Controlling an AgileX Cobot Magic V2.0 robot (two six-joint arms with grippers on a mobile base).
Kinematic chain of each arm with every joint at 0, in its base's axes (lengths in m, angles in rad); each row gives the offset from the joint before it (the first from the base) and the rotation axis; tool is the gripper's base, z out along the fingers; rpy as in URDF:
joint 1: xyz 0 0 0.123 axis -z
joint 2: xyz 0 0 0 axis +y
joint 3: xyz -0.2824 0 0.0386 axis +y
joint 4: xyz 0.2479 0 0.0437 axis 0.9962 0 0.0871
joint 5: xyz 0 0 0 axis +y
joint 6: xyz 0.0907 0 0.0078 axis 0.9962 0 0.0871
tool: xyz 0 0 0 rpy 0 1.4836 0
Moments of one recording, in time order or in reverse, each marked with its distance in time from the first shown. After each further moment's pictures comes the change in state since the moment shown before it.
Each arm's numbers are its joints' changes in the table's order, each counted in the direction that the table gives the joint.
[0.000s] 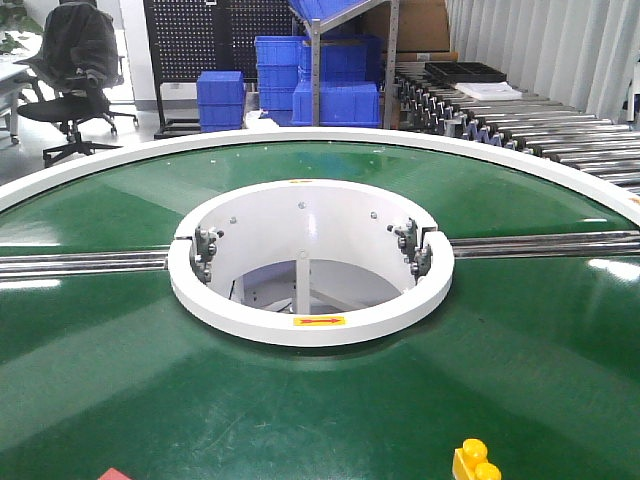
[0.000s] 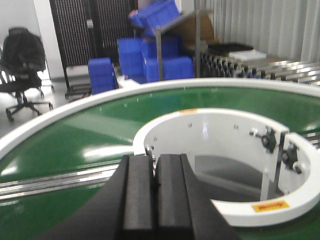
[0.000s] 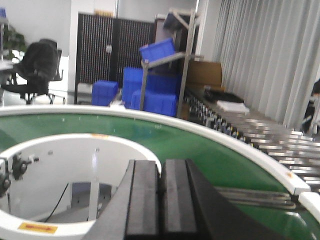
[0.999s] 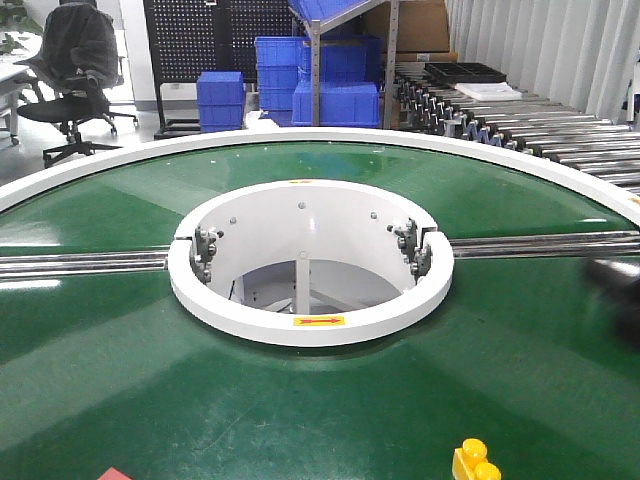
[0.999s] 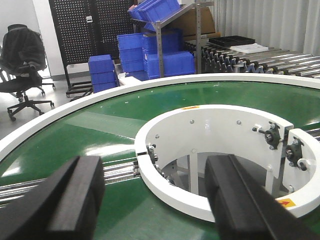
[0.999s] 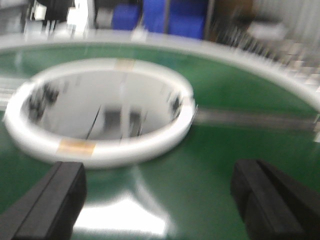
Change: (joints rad) left arm 0.000 0.032 -0.005 -0.002 -0.024 0.023; right arm -0.121 0.156 -0.103 0.017 0.324 0.038
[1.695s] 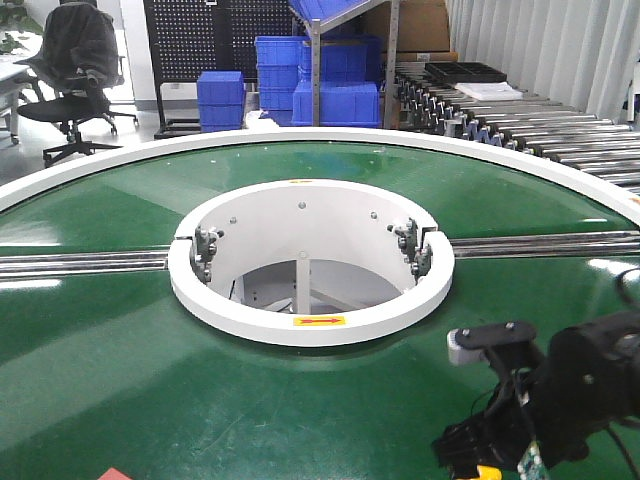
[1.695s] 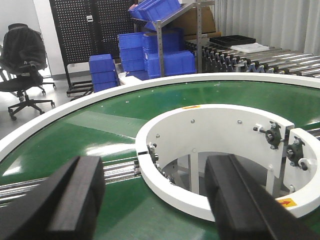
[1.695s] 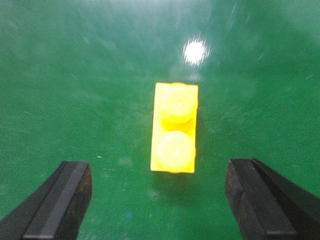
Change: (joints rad) left arm 0.000 0.000 0.000 0.000 0.002 0.000; right arm -0.100 0.700 -0.159 0.082 0.340 0.050
